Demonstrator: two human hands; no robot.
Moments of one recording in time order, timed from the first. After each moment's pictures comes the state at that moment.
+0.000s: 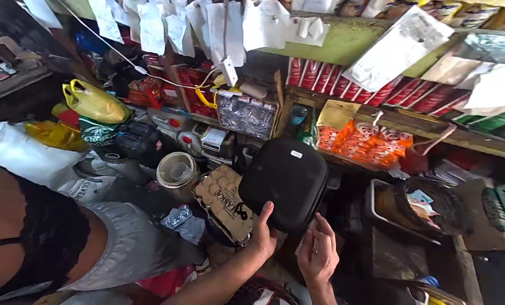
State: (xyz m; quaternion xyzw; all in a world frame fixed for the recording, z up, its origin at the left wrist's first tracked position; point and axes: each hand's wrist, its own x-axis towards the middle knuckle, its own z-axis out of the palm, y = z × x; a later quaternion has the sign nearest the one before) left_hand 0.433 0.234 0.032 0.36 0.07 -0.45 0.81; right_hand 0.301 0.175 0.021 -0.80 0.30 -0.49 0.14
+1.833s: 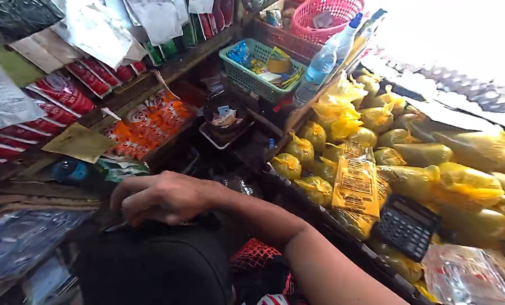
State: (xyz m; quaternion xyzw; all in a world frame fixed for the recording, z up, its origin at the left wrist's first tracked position) left_hand 0.426 0.188 0.200 0.43 -0.43 -0.54 0.58; right_hand 0.233 0.003 0.171 -0.84 0.07 -0.44 0.30
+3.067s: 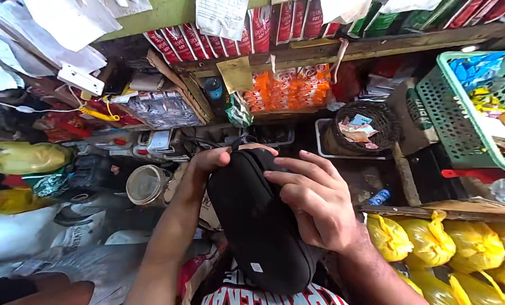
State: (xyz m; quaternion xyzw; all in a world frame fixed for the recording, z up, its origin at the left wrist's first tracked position) left_hand 0.462 0.030 0.135 0.20 -0.60 -0.68 0.37; right_hand 0.164 0.020 0.171 -0.89 0.07 -0.42 0.17
